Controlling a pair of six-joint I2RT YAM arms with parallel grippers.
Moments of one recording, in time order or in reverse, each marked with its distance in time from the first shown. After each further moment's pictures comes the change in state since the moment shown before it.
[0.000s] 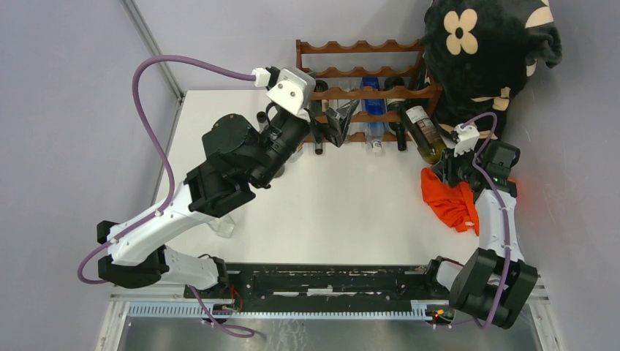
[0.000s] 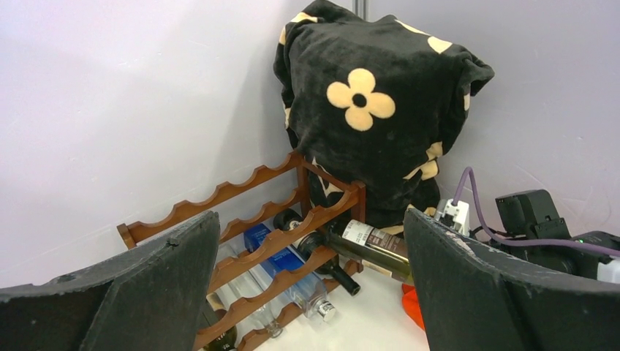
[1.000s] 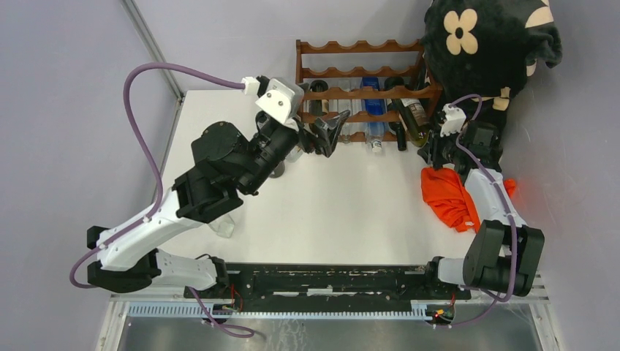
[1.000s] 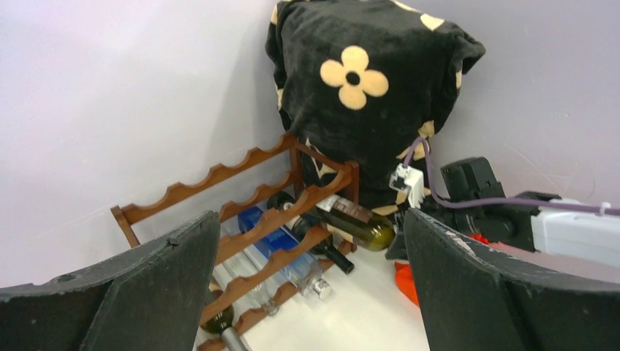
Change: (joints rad) left arm 0.000 -0.061 -0.052 -0.050 0.023 -0.025; right arm 0.181 0.198 0.102 0.167 0.160 0.247
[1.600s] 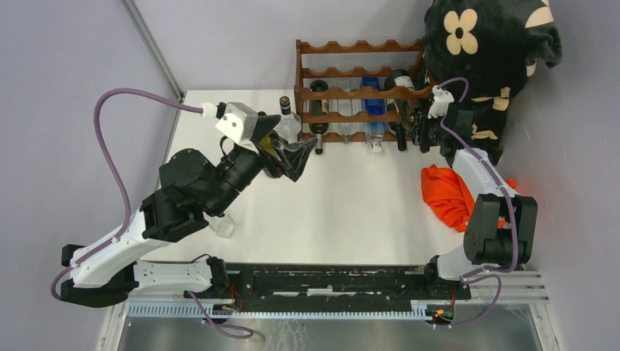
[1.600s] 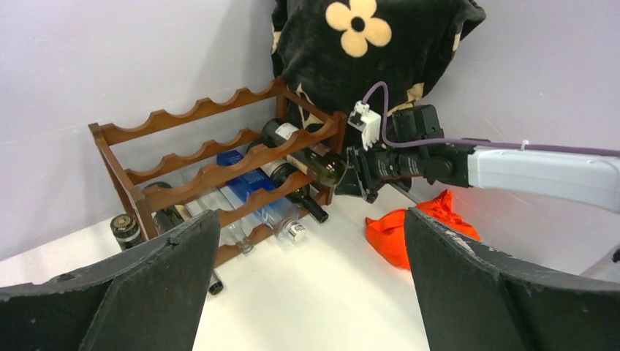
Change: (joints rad) left arm 0.000 -0.264 -0.252 -0.106 -0.026 -0.212; right arm 0.135 0.183 0.158 0.096 0.167 0.151
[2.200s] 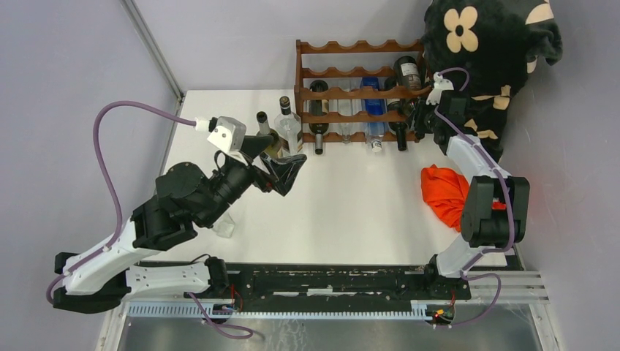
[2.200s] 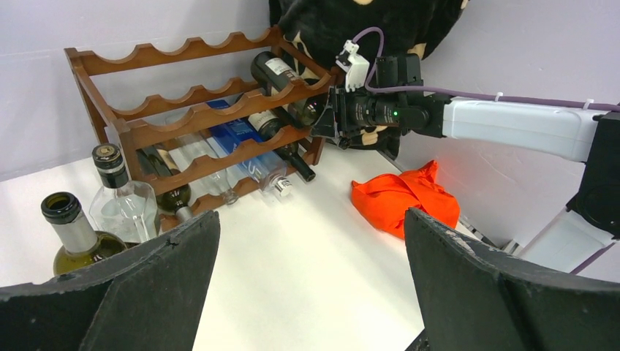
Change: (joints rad) left arm 0.000 -0.118 -0.121 -0.105 -0.023 -0.159; right arm 0.034 0.146 0.145 0.056 0.118 0.142
